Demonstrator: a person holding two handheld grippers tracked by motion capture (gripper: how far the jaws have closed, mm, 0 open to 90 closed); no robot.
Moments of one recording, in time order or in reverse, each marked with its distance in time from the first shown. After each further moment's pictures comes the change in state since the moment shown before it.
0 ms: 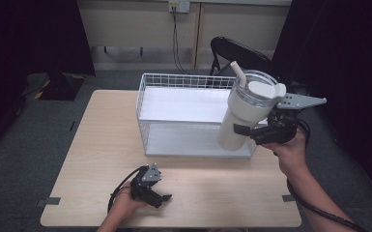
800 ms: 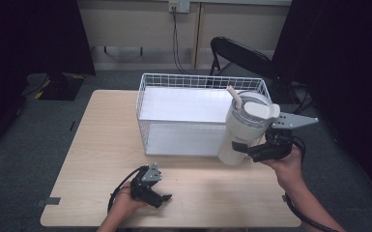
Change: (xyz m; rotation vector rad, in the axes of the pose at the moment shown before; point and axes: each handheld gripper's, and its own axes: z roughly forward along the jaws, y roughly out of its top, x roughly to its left) left arm 0.001 0.000 -0.001 0.010 -0.001 0.010; right arm 0.009 -0.045 0.001 0.037 0.000 -0.015
